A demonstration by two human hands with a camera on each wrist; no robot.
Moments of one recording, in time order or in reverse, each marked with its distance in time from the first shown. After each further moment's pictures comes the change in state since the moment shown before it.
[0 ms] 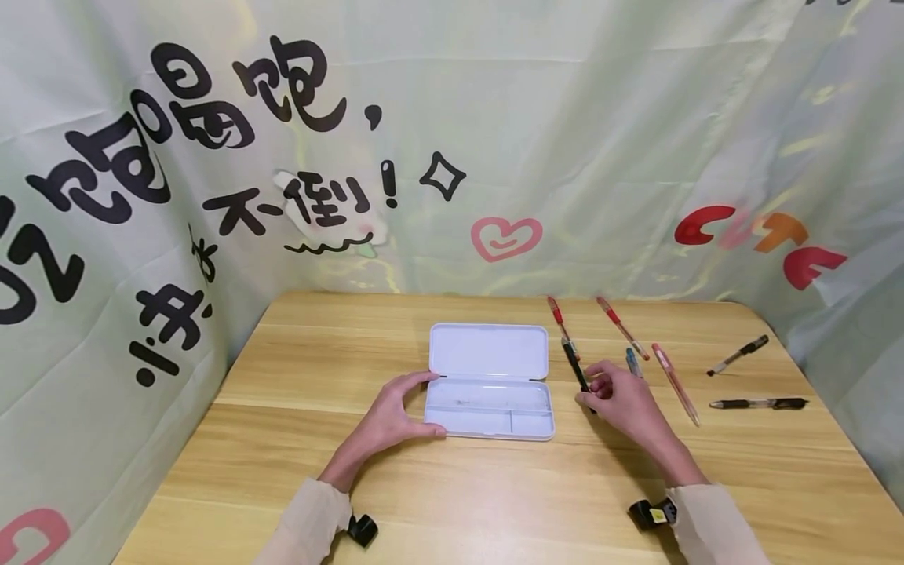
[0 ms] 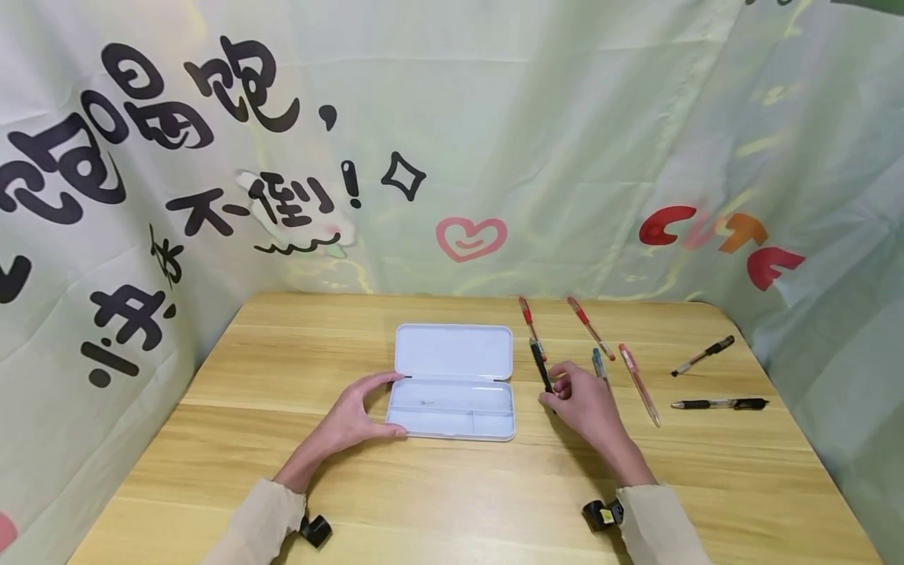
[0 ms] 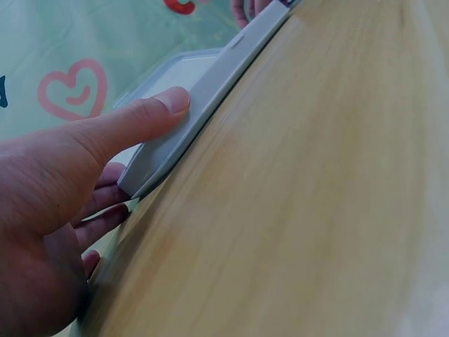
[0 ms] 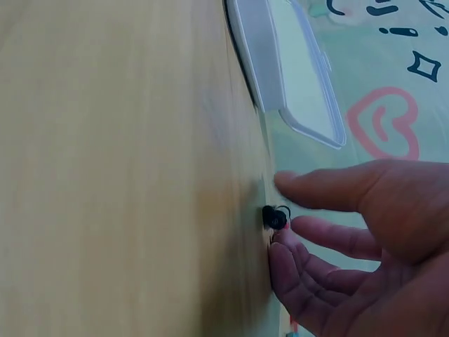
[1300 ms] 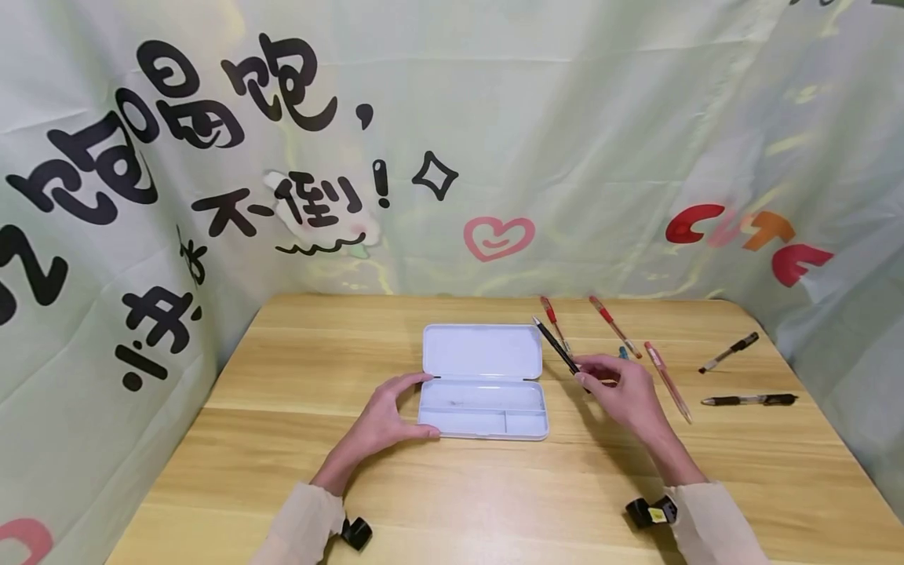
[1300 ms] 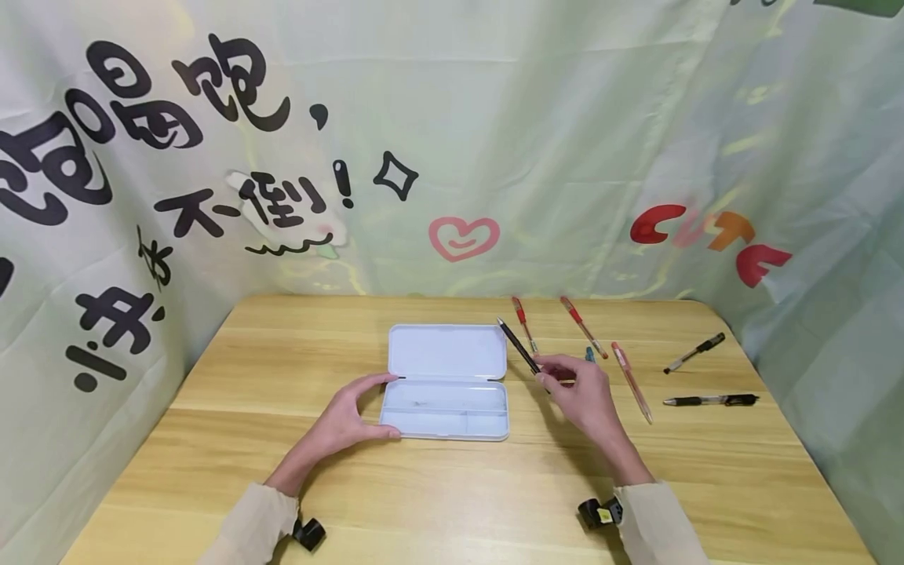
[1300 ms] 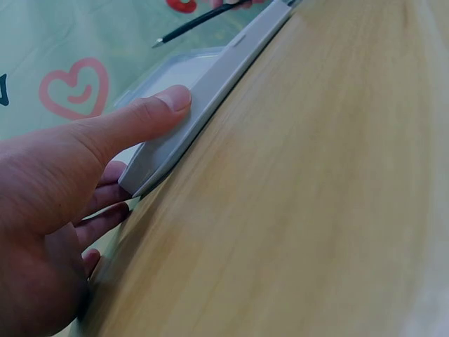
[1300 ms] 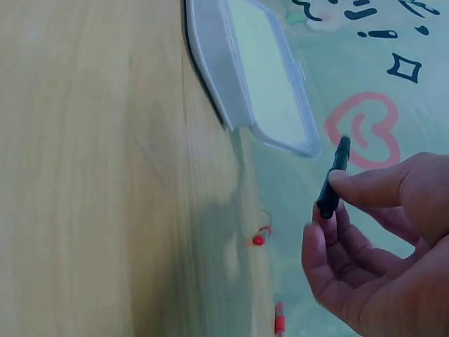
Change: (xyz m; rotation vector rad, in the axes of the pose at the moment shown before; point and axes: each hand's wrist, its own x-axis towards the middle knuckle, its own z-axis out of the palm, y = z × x) left_hand -0.001 0.001 -0.001 -0.007 -0.007 0.002; right_hand -0.003 -0.016 -0.009 0.182 0.154 -0.076
